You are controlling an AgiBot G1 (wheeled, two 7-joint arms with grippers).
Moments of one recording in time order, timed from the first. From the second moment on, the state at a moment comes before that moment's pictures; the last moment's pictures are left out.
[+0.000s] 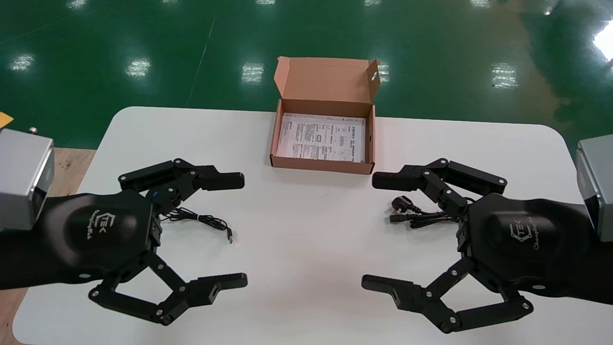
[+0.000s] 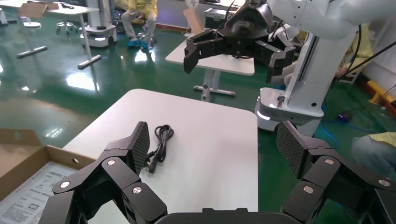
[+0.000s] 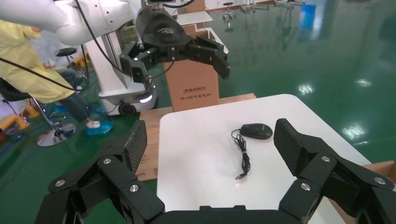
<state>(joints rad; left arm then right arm) -1.16 0.63 0.34 -1.29 0.81 1.53 -0.21 1.09 -0.60 -0.28 1.26 -0.76 -1.51 0.16</state>
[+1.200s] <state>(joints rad) -1.76 1.00 0.86 -0.30 1.53 1.43 0.16 1.52 -0.77 -0.58 0.39 -1.42 -1.42 -0.55</state>
